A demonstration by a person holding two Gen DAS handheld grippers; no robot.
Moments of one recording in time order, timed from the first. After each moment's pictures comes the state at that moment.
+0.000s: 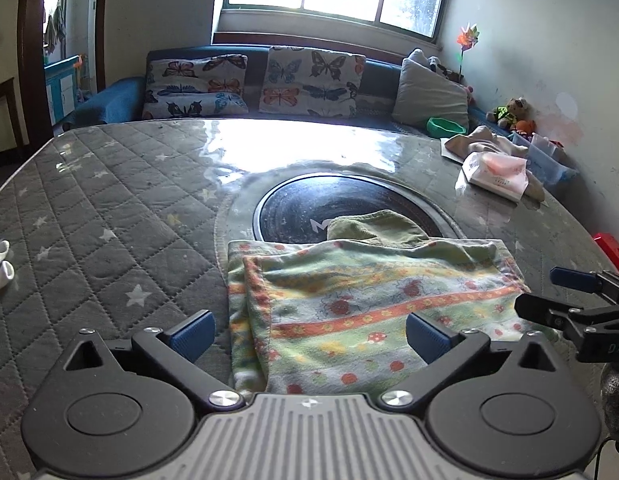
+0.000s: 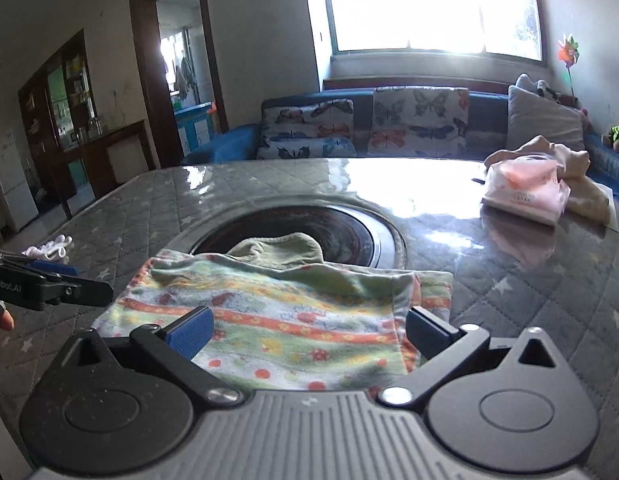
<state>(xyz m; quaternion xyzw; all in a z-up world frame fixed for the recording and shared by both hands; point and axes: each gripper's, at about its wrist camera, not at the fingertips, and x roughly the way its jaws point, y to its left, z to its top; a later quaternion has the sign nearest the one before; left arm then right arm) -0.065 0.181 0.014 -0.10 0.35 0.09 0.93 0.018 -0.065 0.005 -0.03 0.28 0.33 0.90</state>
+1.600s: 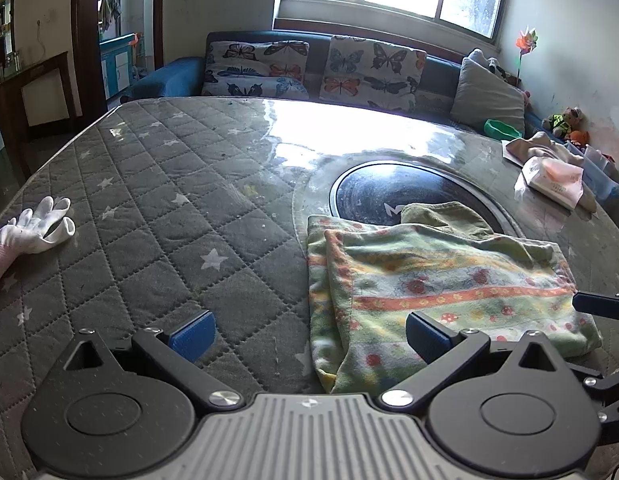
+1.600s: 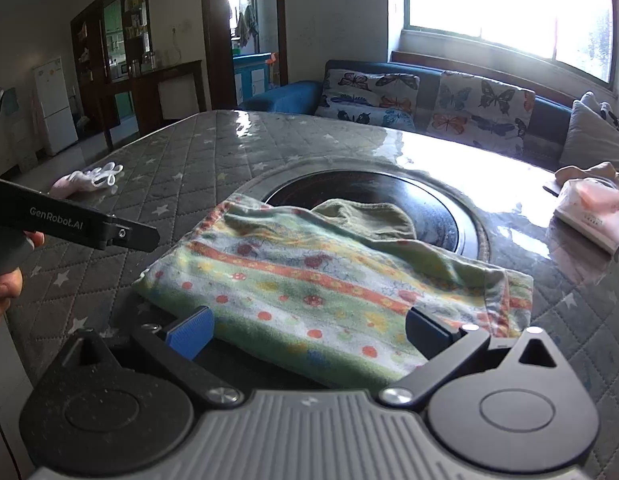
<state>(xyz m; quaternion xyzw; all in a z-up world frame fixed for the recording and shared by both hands) -0.087 0.206 0.006 -0.12 0.37 0.17 0.91 -0.009 -0.012 0.001 -0.13 0.32 0.40 0.85</state>
